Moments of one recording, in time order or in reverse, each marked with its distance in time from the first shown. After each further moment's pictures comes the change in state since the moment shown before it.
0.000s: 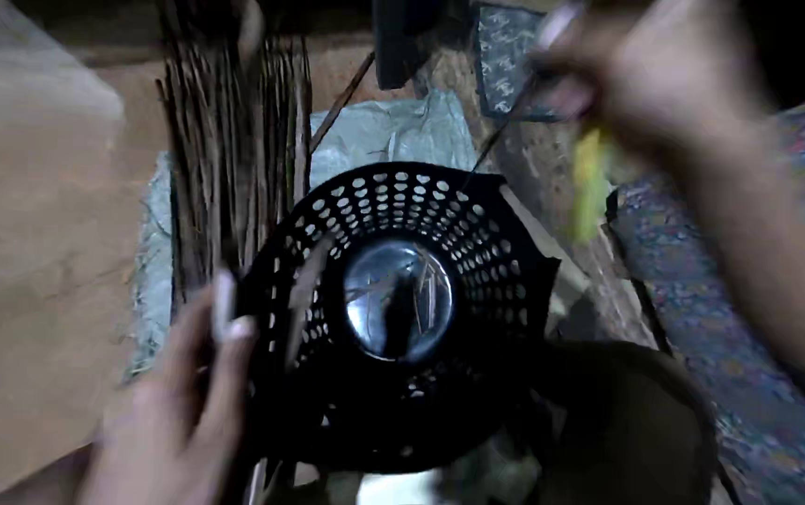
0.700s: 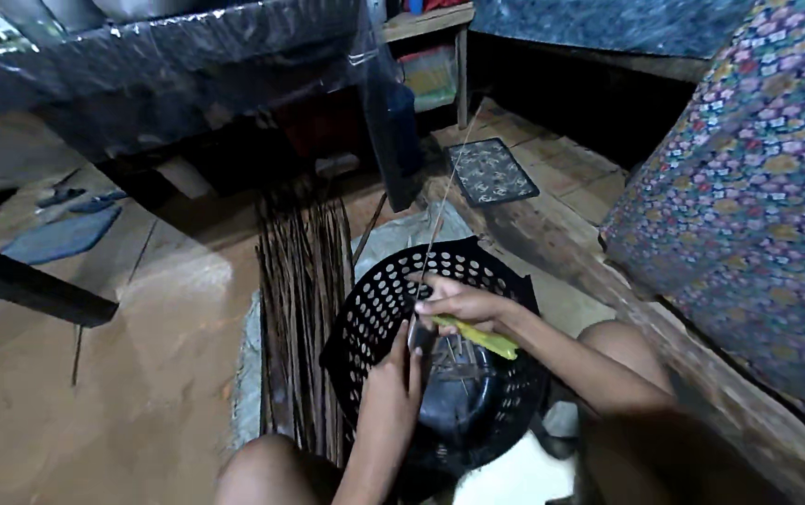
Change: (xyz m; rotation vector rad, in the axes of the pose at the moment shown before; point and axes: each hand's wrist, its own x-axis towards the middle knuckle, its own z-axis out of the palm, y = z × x) left_hand -0.036 0.094 0.019 0.036 -0.230 0.130; right_hand -0.128 -0.033 0.089 0.634 -0.542 0.303
